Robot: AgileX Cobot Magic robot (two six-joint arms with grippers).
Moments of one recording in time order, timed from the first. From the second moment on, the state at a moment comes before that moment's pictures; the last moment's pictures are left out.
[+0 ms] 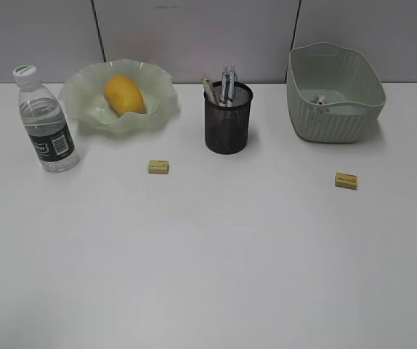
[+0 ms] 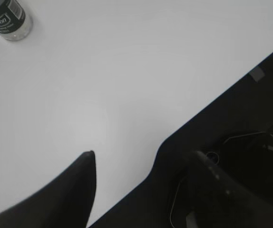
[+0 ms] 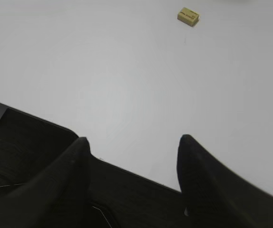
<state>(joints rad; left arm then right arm) -0.58 0.49 -0.68 -0.02 1.14 0.10 0.47 0.23 -0.51 -0.01 1.04 0.06</state>
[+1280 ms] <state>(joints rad) -0.58 0.14 -0.55 -0.09 1.11 0.10 0.47 0.23 -0.51 -0.01 1.04 0.06</state>
